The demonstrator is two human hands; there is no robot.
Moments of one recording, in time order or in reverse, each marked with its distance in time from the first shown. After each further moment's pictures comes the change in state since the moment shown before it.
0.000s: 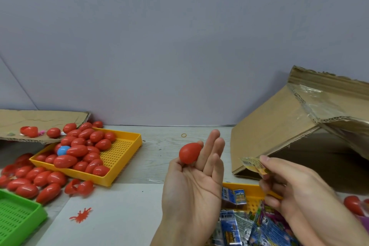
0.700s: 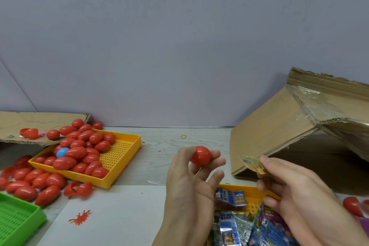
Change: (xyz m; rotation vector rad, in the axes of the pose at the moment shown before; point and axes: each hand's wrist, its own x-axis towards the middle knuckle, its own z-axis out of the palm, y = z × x) left_hand 0.005 -0.005 -0.003 0.507 0.133 0.279; right_hand -0.002 -0.001 0.001 0.032 0.034 0.017
